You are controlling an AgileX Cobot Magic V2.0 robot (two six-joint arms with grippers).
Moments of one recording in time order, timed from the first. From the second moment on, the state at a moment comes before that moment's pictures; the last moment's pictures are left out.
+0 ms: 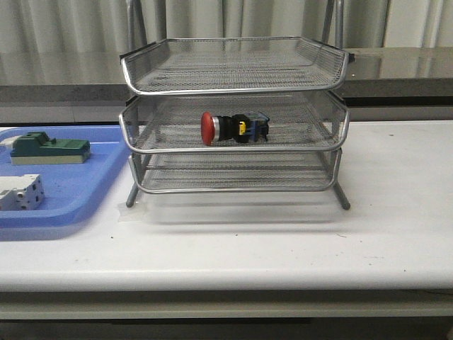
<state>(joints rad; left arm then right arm) -0.22 0.22 -0.14 -0.56 -0.13 0.50 -0.09 0.35 -0.48 0.27 0.55 -0.35</state>
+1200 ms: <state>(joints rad) -0.22 0.22 -0.14 -0.56 -0.13 0.50 0.10 0.25 -0.14 0.04 0.12 -0.07</state>
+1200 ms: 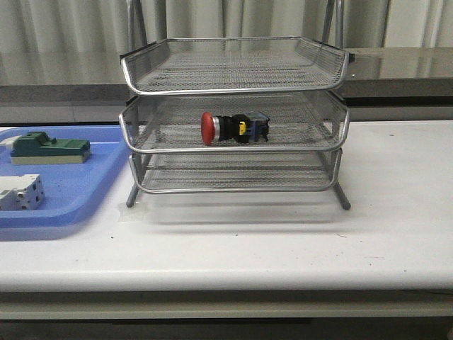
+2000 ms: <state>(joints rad) -0.22 0.22 -0.14 -0.56 -0.13 0.50 0.11 -0.01 0.03 0.00 0.13 0.06</state>
